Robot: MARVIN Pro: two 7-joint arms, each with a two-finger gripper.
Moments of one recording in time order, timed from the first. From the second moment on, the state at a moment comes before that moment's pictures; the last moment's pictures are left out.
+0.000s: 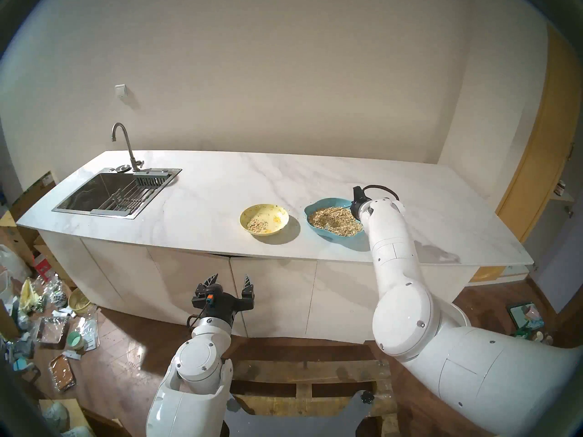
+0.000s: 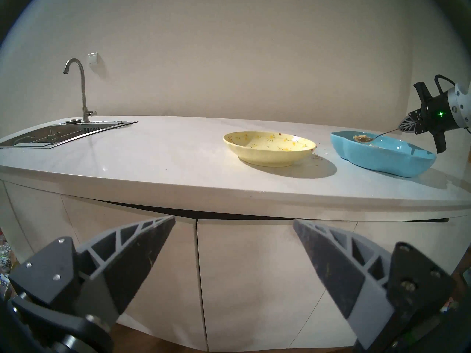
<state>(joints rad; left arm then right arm) 1.91 -1.57 -1.53 -1.78 -0.01 -0.01 0.03 -0.71 -1.75 2.08 -0.76 0.71 0.32 -0.24</state>
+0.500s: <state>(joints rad) 1.91 -1.57 -1.53 -1.78 -0.01 -0.01 0.03 -0.72 -1.79 2.06 -0.84 0.72 0.35 -0.25</state>
